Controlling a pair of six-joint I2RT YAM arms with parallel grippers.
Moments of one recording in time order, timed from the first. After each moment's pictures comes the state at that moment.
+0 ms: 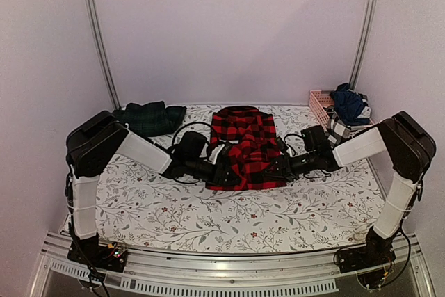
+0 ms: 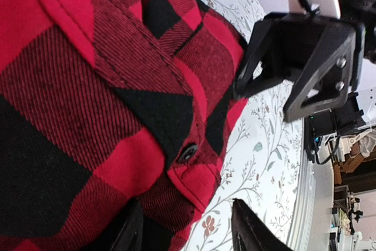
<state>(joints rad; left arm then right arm) -0.75 2.10 1.06 0.37 0.63 -0.48 0.49 1.83 0.80 0.22 -0.81 0.53</state>
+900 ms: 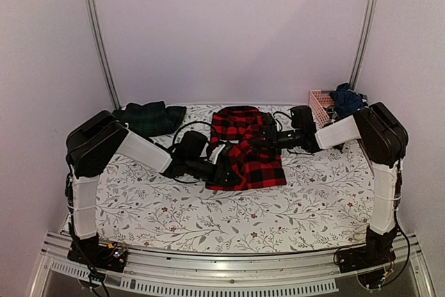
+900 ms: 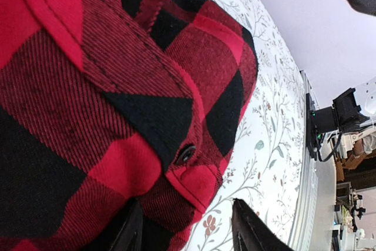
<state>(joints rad) -0.75 2.10 1.07 0.34 0.62 -0.46 0.44 2.09 1.14 0.39 -0.92 0.75</state>
